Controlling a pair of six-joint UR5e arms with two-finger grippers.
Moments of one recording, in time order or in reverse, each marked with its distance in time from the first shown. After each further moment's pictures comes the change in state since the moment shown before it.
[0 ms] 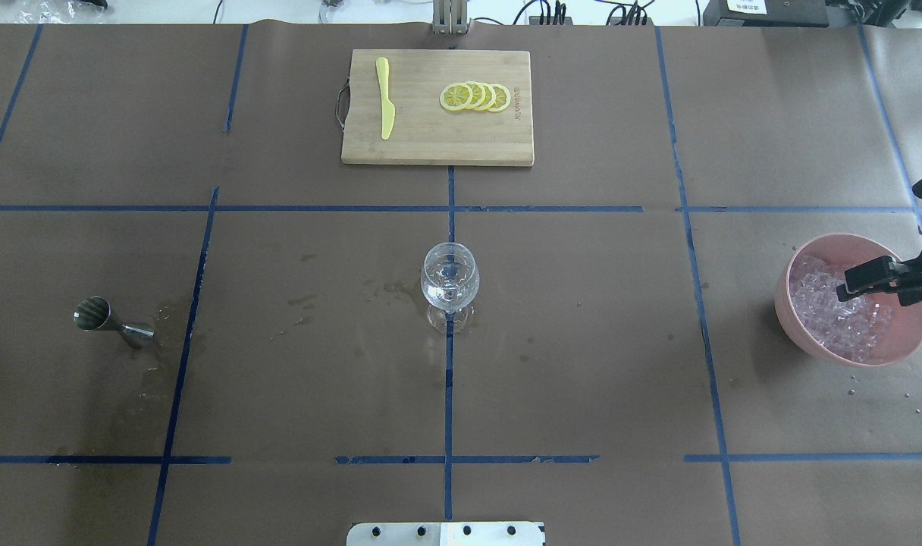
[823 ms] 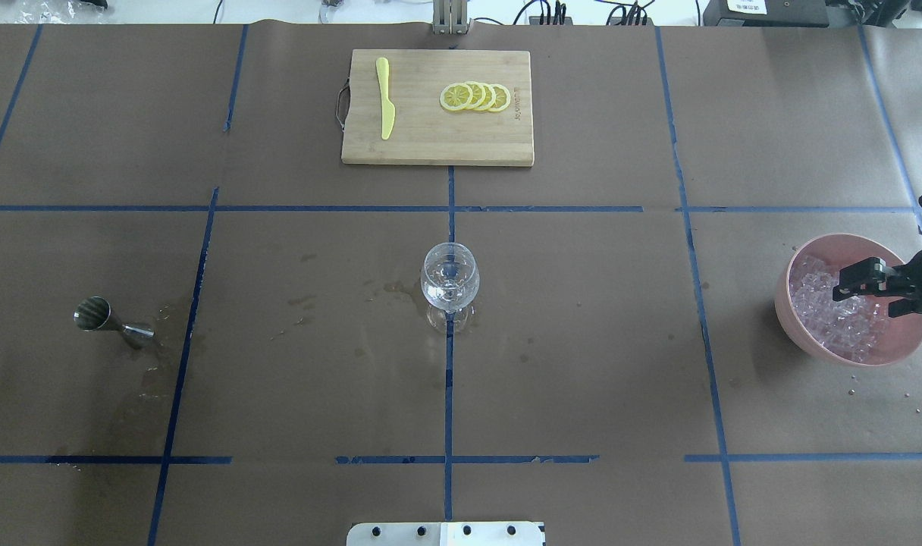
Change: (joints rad) left arm -0.003 0.018 -0.031 -0.017 0.001 -0.003; right arm -0.051 -0.006 -0.039 0.078 -0.073 0.249
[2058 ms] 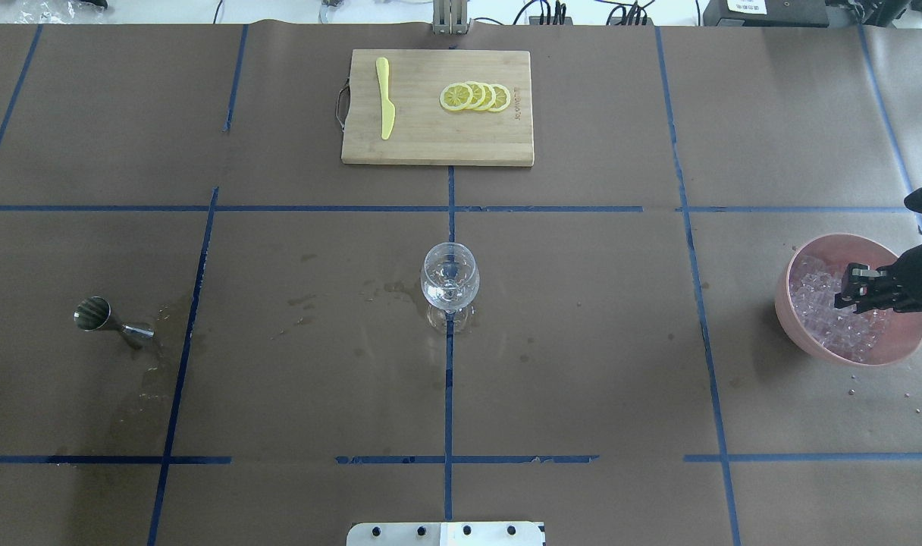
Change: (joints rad) left arm -0.003 0.050 -0.002 -0.096 0.008 0.001; right arm -0.012 0.018 0.012 -0.001 0.001 0.009
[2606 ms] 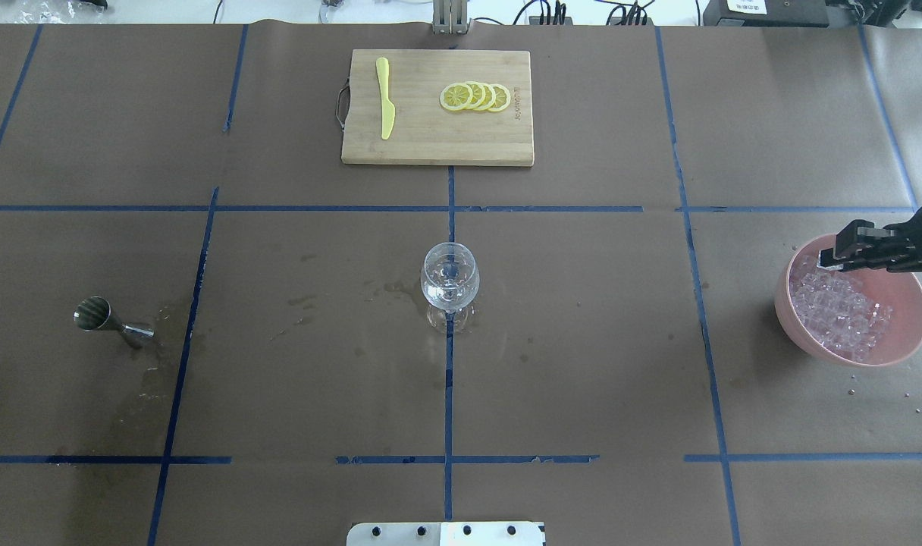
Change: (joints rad) left arm 0.000 0.007 -0.005 -0.019 -0.001 -0.001; right arm 0.030 0.049 0.205 -0.009 0.015 0.037
